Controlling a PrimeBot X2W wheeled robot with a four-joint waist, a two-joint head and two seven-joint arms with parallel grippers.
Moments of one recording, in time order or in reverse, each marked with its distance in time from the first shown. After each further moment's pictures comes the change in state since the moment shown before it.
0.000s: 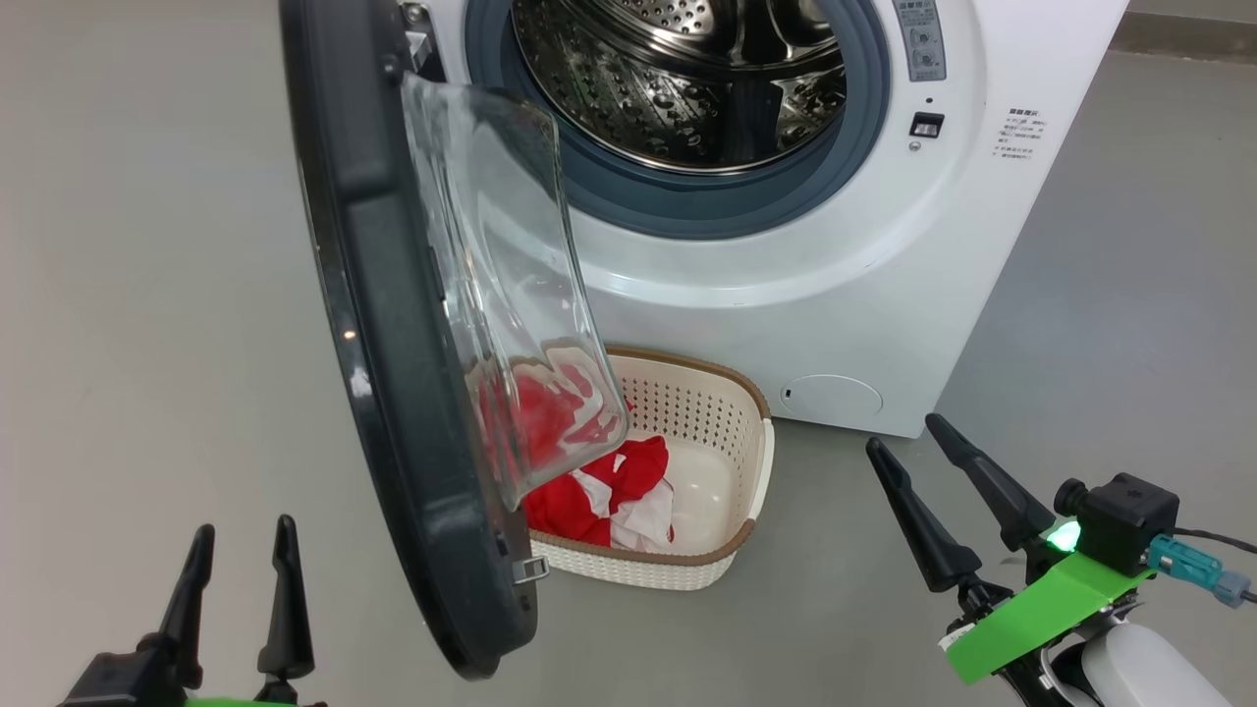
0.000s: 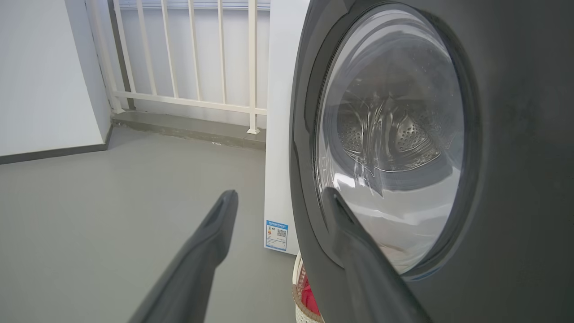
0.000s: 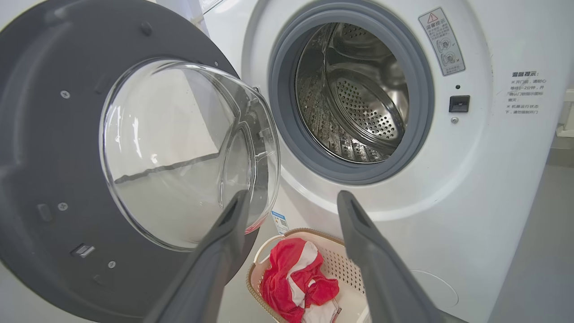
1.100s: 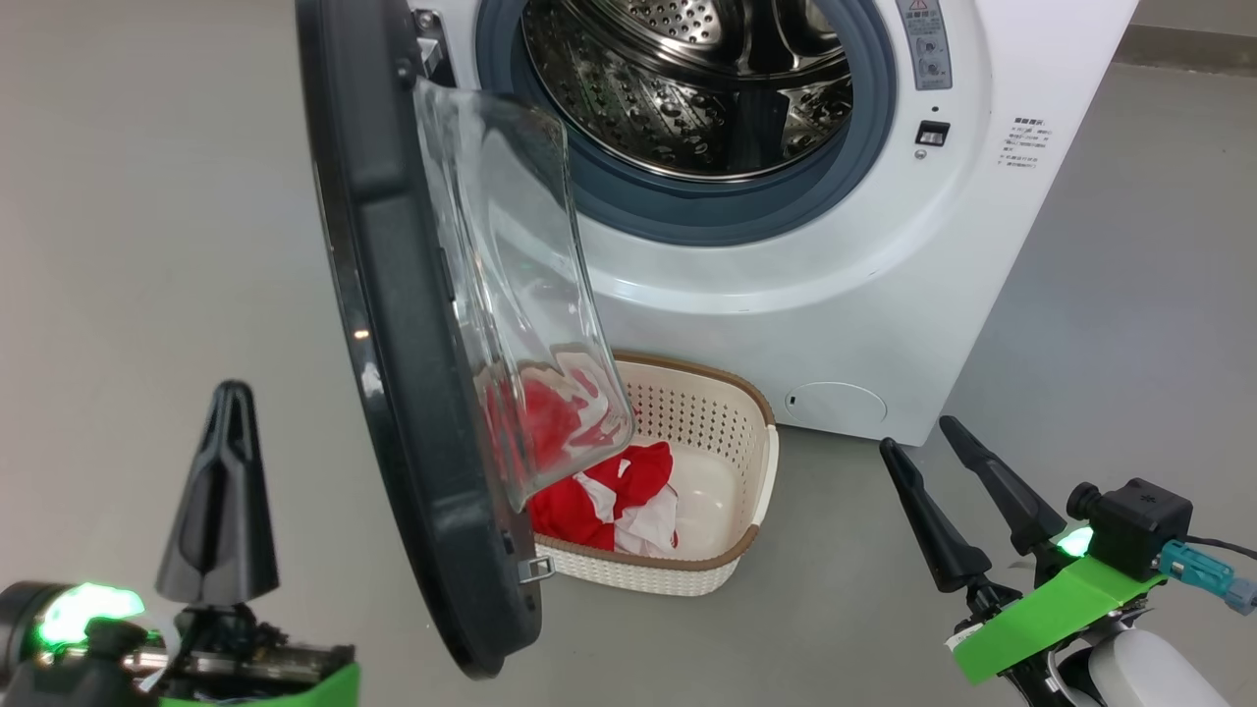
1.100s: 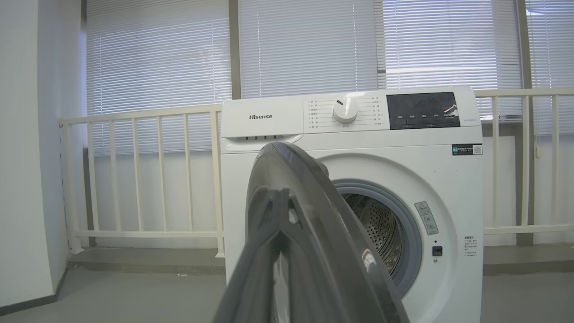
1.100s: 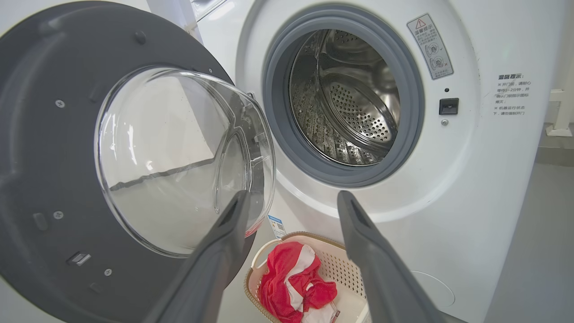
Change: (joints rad) left arm -0.003 0.002 -0.071 -0.452 0.050 0.009 -0.003; right arm 0.019 0.019 -0.040 0.002 -0.006 0.000 0.000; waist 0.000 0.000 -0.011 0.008
